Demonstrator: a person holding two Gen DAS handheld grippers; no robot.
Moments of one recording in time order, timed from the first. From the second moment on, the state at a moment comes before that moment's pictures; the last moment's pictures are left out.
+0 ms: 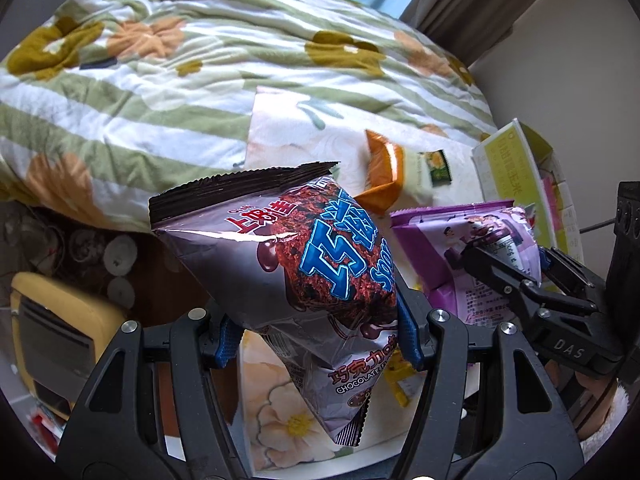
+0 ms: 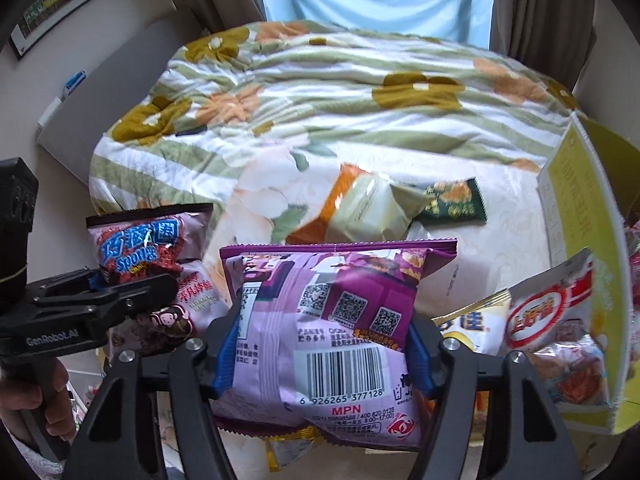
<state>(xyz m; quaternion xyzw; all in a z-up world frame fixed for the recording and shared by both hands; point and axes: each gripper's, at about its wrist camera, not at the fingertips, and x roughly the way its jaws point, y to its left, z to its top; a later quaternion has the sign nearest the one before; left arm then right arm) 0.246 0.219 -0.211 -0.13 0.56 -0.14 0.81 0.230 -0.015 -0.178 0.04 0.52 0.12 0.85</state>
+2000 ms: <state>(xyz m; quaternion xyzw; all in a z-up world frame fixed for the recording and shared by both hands) 0.256 -0.191 -0.149 -0.03 0.53 -0.17 0.83 0.265 -0.418 -0.103 0.12 0.46 0.06 0.88</state>
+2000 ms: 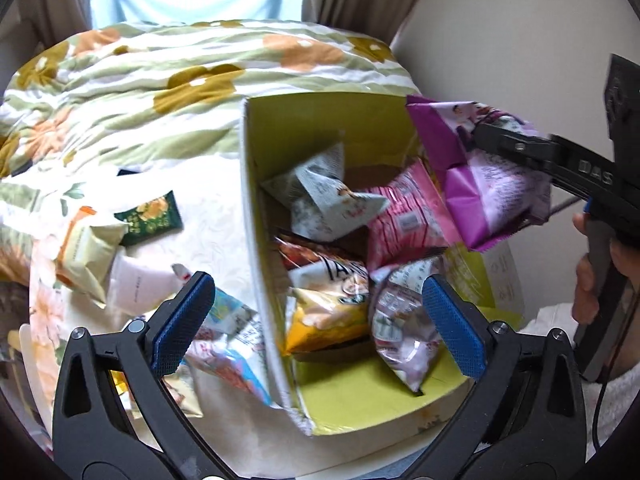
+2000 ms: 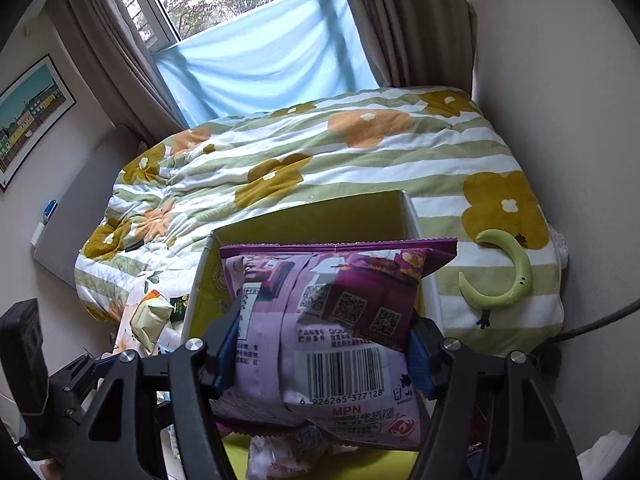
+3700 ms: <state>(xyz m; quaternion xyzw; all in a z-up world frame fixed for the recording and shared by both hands) 0.163 0.013 -0.090 -0.07 0.46 -0.06 0.88 0.149 -0.305 -0.047 0.09 0.37 0.11 0.92</state>
